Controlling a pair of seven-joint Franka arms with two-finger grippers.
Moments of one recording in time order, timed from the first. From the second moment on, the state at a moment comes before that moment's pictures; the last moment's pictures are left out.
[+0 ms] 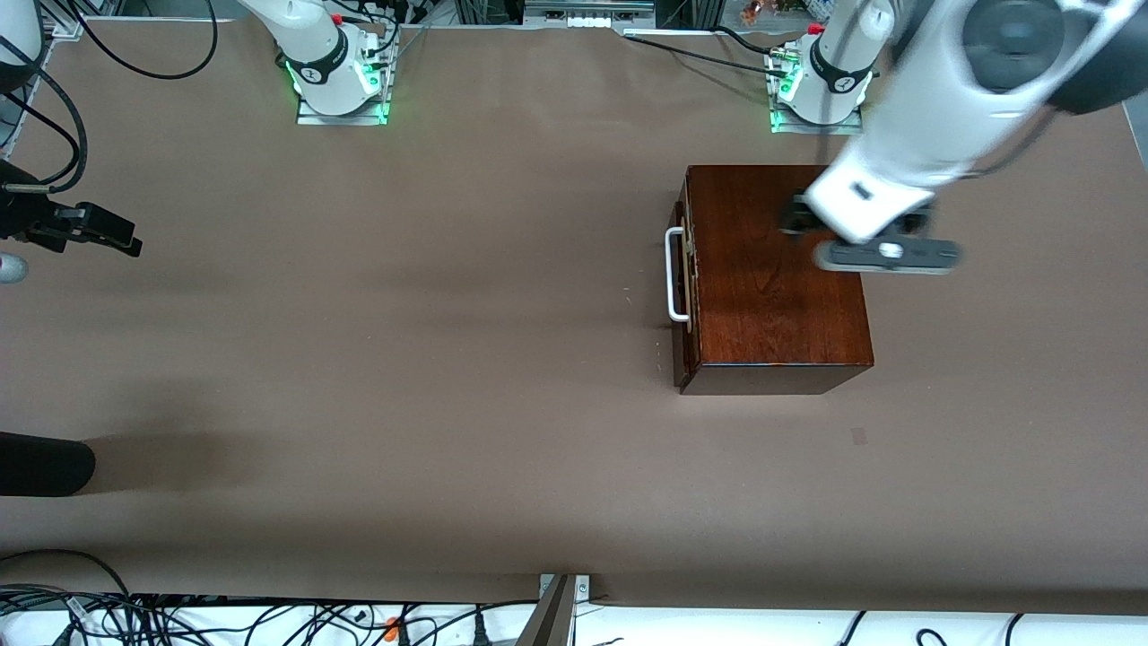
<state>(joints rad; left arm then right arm) -0.22 0.21 -0.23 -1.44 0.06 1.52 -0.40 0.07 0.08 -0.16 -1.61 -0.01 1.64 -0.04</state>
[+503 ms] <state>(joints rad) -0.41 0.32 -0.23 -1.40 0.06 1.54 -0.65 0.07 0.08 -0.16 -1.61 -0.01 1.64 -0.04</state>
